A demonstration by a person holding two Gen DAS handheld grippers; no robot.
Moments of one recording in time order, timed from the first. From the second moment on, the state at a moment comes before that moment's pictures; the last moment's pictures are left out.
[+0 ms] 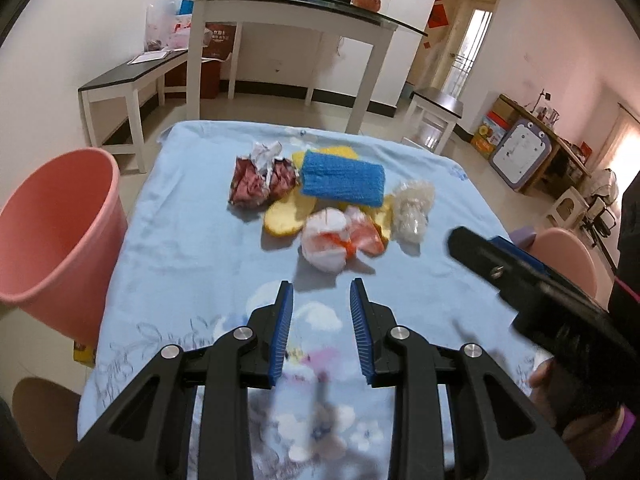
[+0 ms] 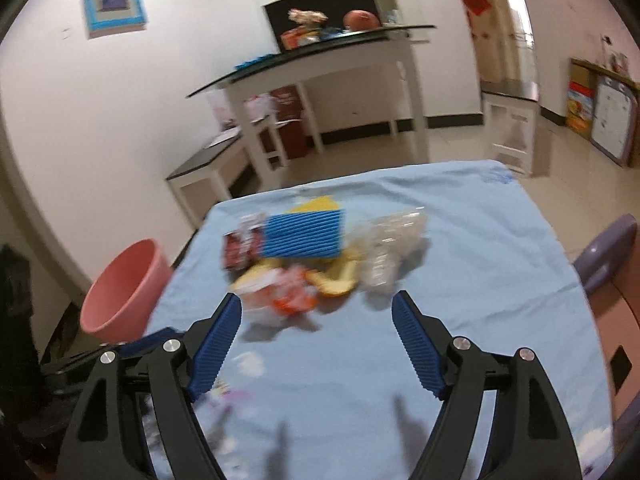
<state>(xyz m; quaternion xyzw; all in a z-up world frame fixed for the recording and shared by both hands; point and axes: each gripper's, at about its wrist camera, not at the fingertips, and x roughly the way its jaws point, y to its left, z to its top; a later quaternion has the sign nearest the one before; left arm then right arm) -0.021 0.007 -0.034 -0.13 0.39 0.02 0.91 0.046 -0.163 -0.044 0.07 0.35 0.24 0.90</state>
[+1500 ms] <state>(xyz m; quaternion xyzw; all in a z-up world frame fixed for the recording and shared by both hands) 0.006 0.021 -0.042 -0.12 0.38 0.03 0.92 0.158 -0.162 -0.115 0.14 0.48 0.22 0.84</state>
